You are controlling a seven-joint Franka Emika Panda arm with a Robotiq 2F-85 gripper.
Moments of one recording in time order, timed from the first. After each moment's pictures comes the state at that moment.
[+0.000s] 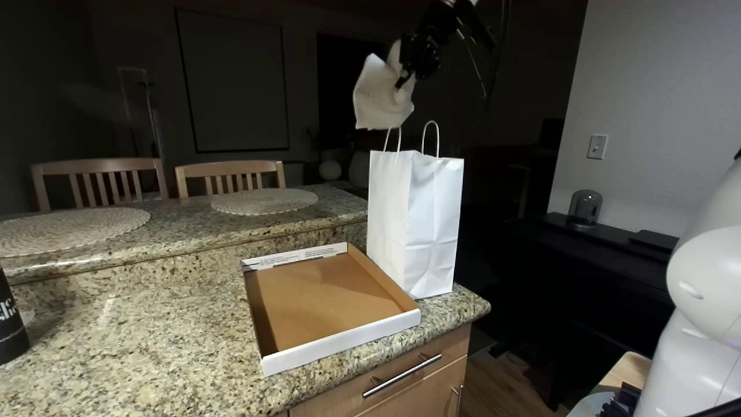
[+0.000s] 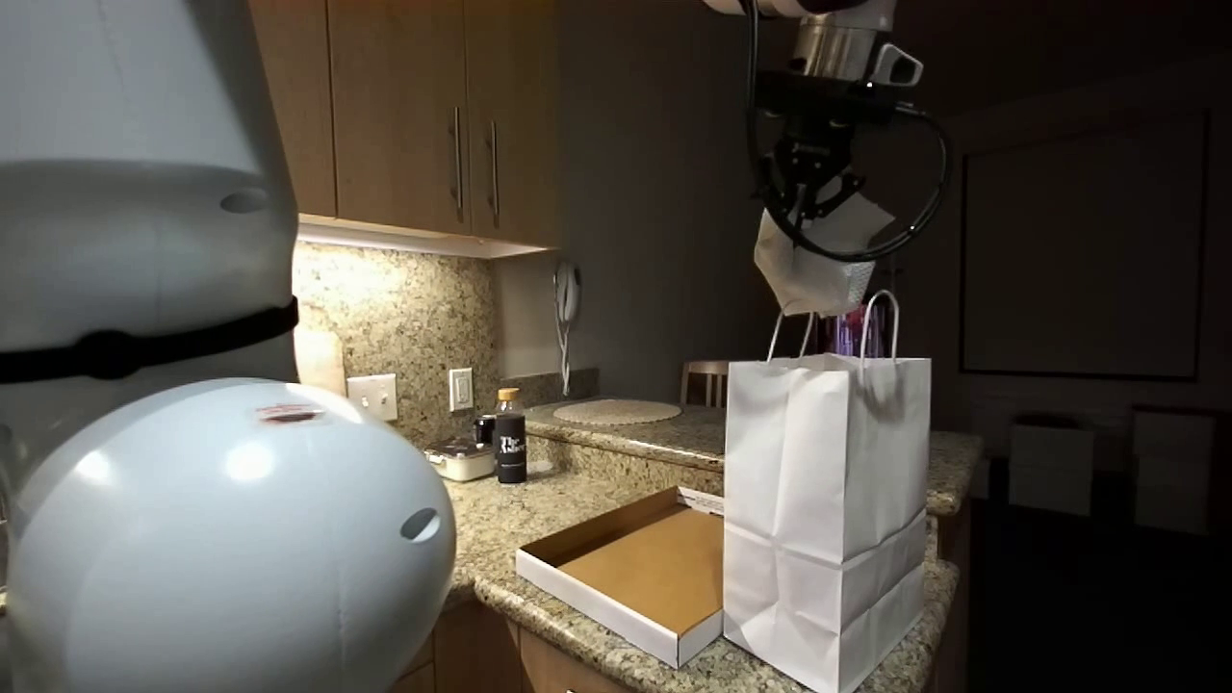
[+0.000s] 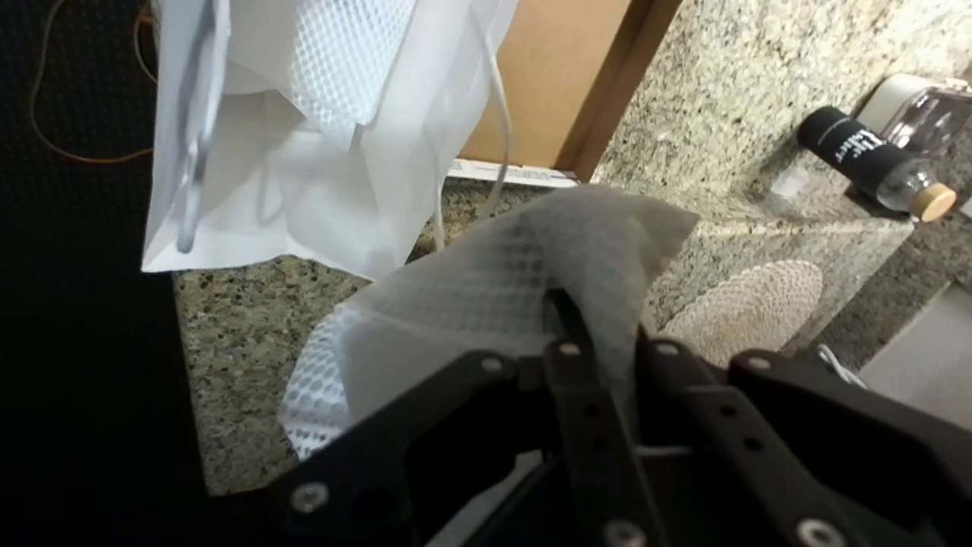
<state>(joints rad) -0.07 -0.18 -0.21 -1.77 0.45 1.85 -0.45</state>
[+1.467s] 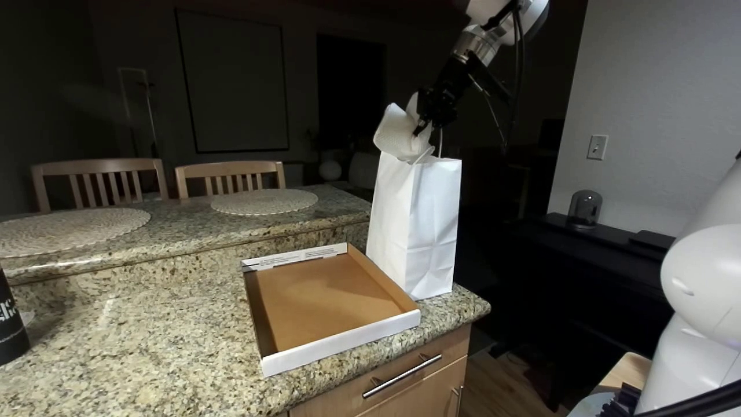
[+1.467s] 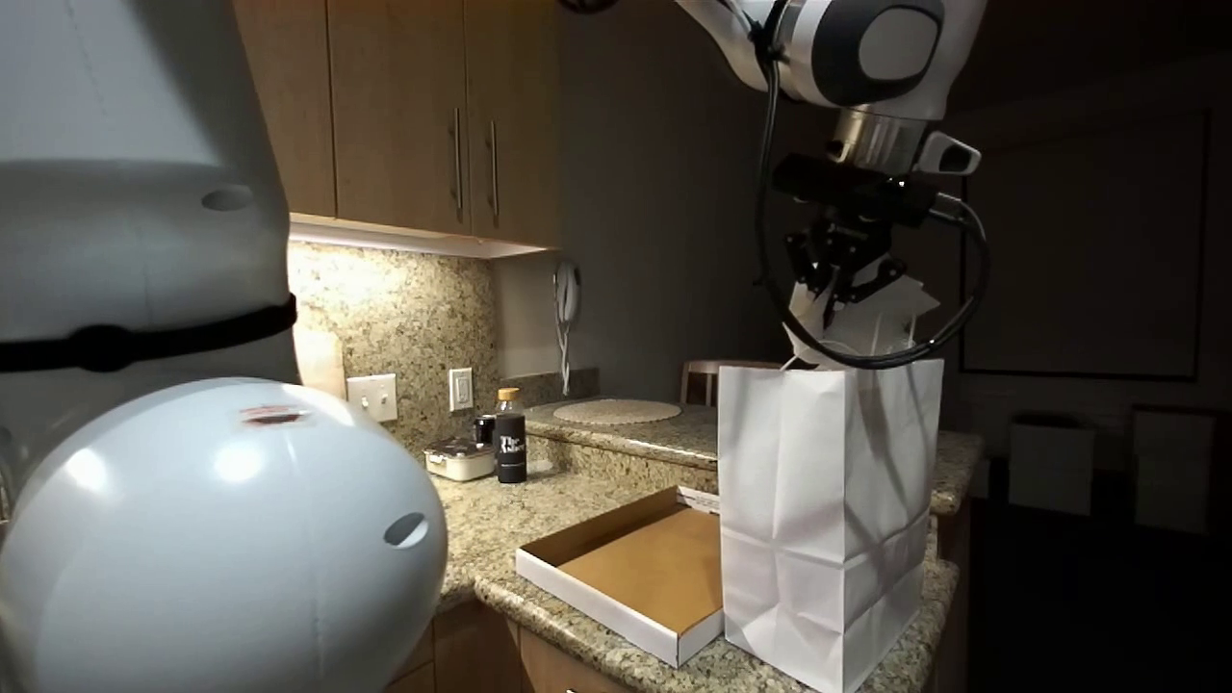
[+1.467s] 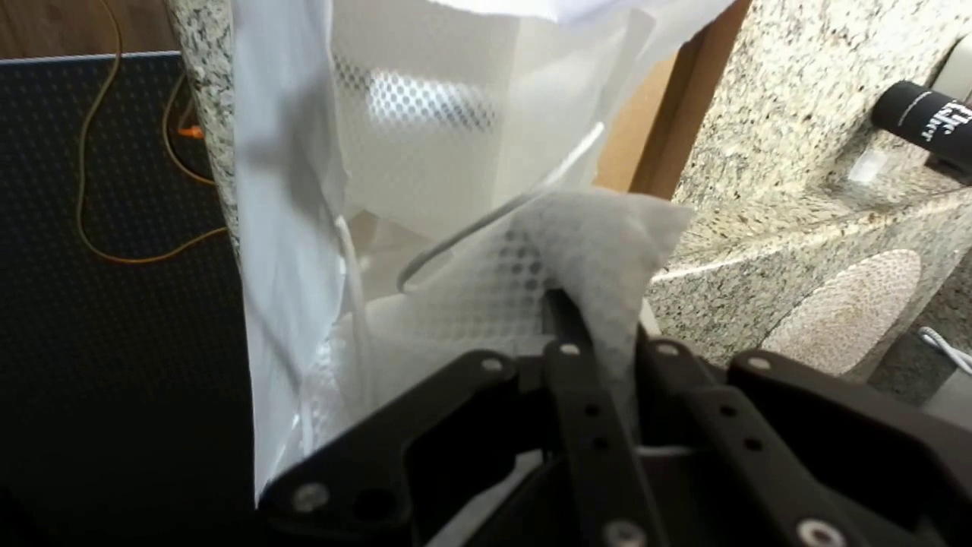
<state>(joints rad) -0.10 -0.20 -0.25 -2.04 0.49 2.01 -0.46</state>
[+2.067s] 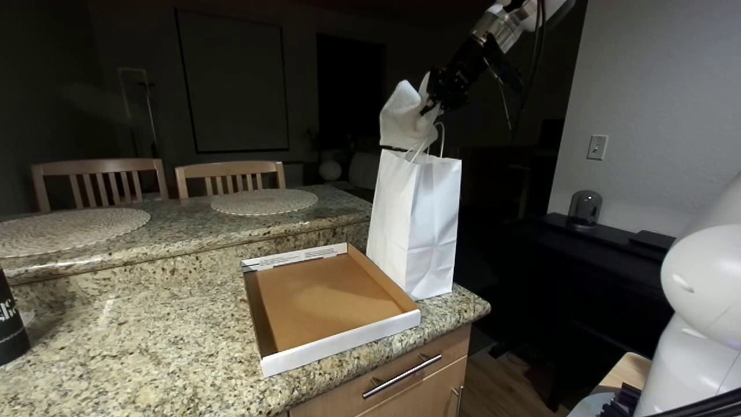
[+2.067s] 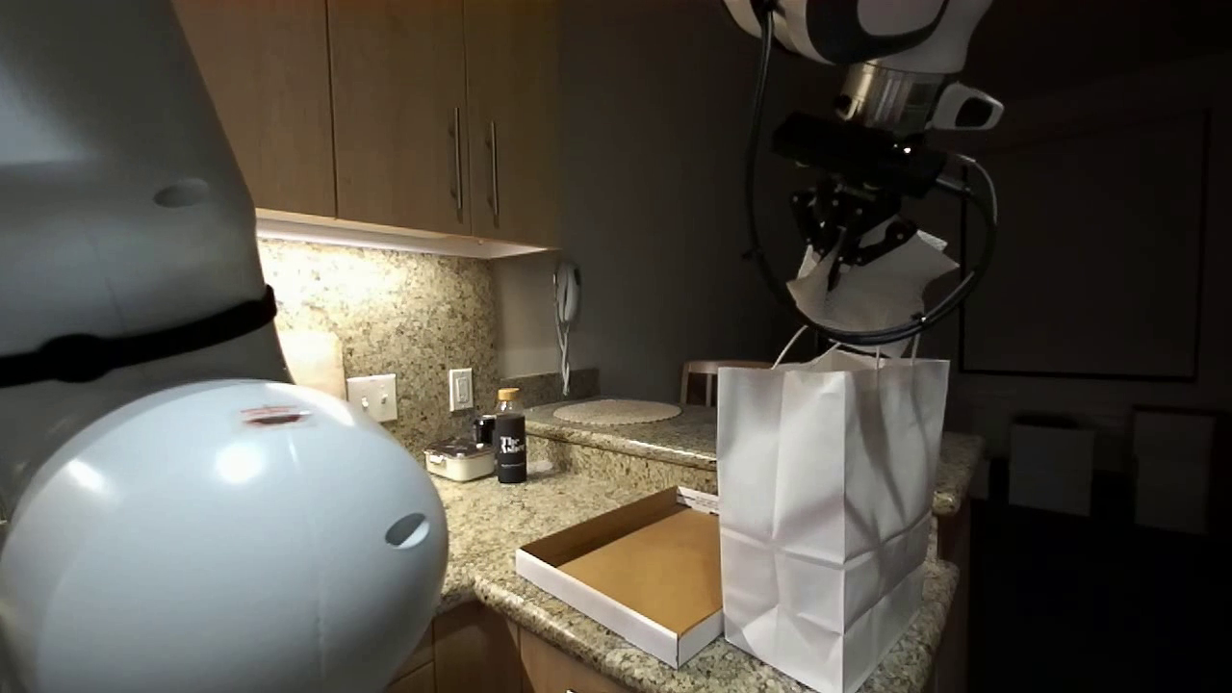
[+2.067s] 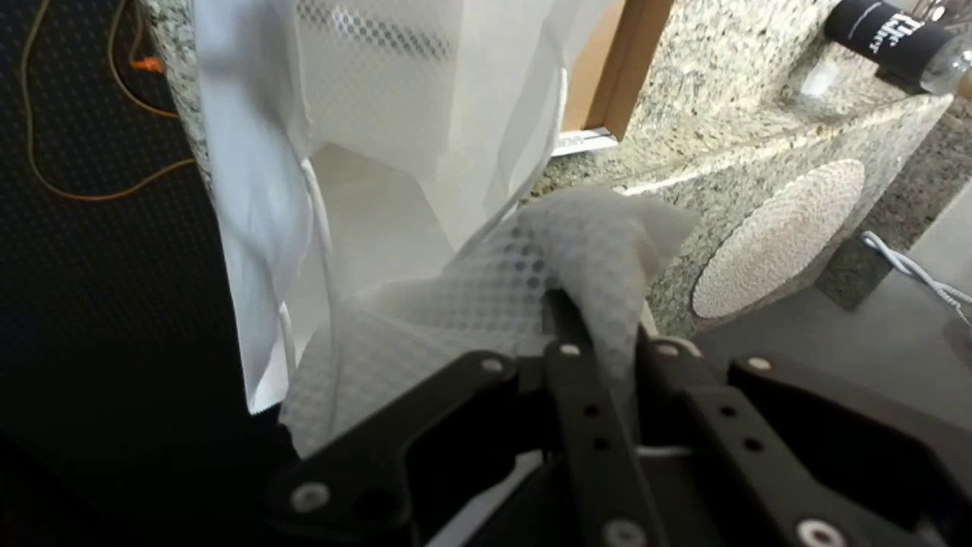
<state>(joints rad) -0.10 -0.31 -0.29 -2.08 0.58 2.05 -0.48</state>
